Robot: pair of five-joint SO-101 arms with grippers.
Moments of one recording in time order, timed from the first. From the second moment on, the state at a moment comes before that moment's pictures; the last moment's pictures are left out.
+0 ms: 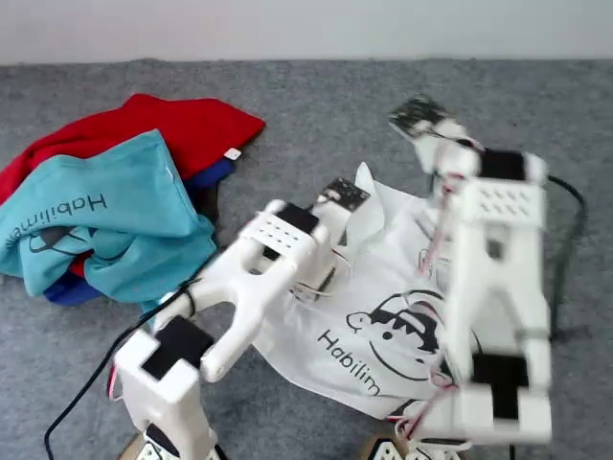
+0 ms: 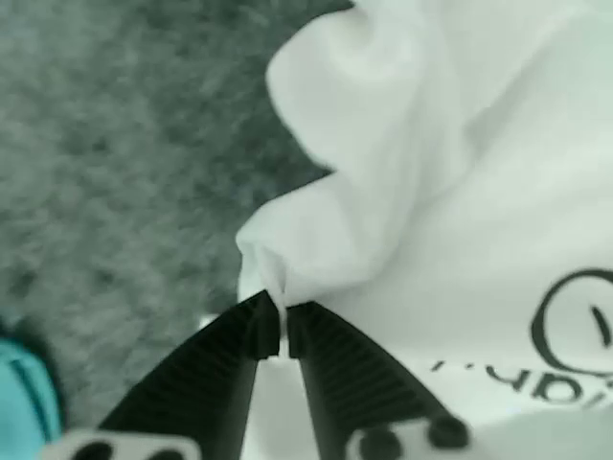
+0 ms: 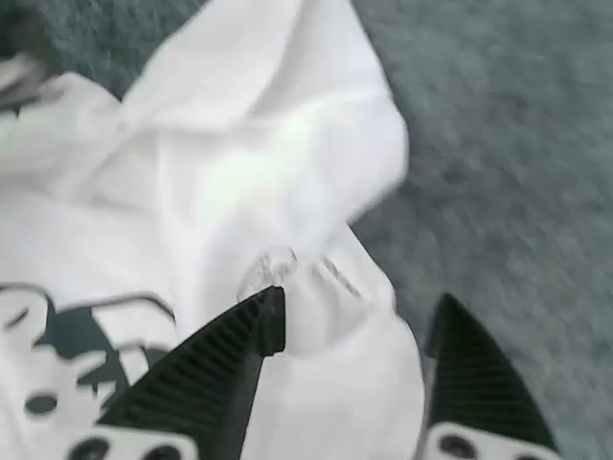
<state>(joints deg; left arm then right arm) 28.0 14.0 12.5 75.6 2.7 0.2 4.7 -3.0 82.5 37.4</state>
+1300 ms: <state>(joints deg) 10.6 -0.3 12.8 89.6 -4.3 25.8 34.5 -24.4 100.6 53.1</state>
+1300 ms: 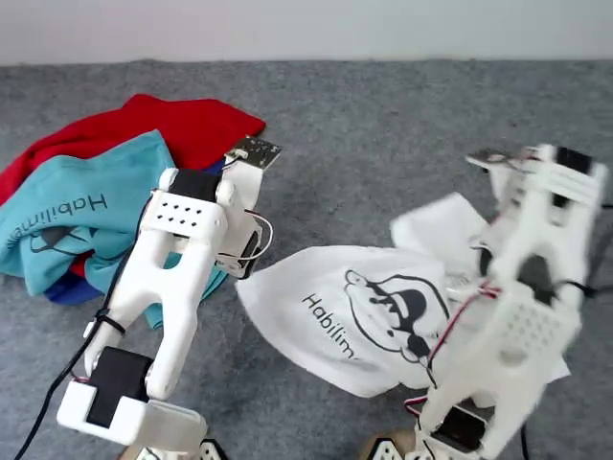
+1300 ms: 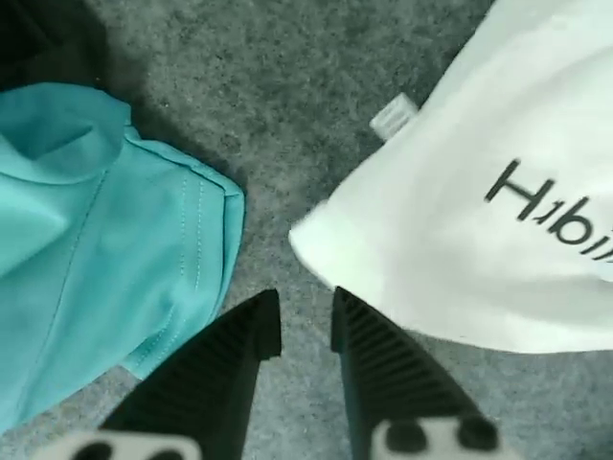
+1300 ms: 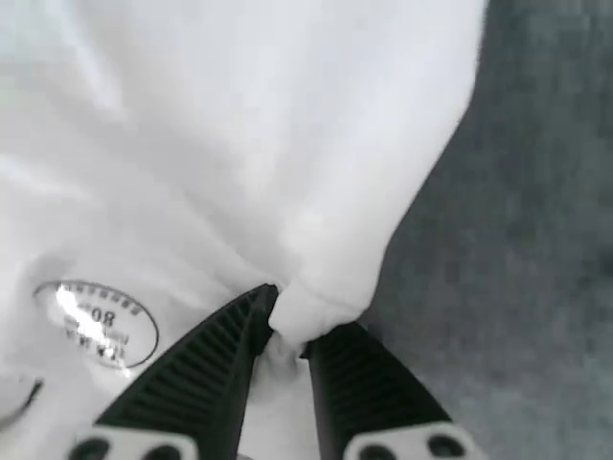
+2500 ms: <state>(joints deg) 10.6 -0.3 12.8 86.9 -7.6 17.3 41.2 -41.6 100.6 36.7</state>
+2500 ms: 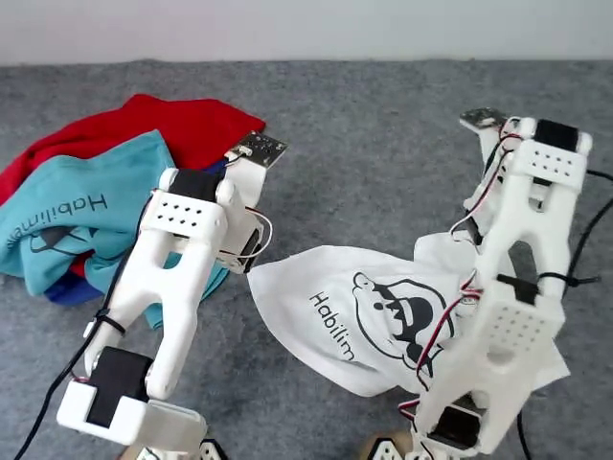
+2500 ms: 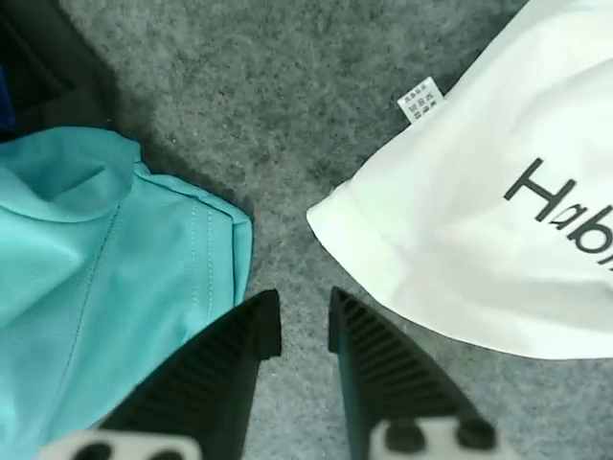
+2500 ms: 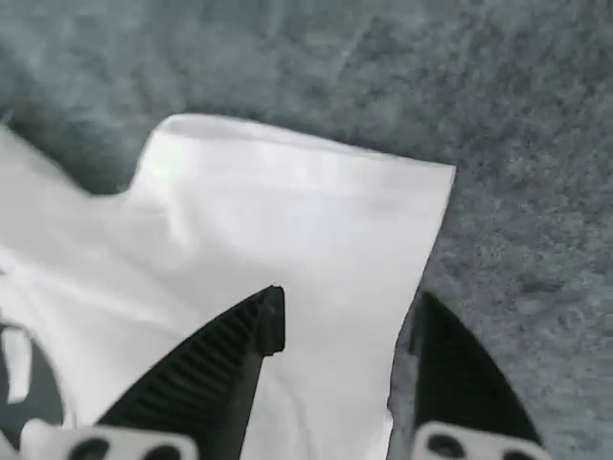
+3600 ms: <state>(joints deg) 10.6 -0.3 12.8 86.9 -7.6 19.9 59.1 -61.9 100.1 29.4</state>
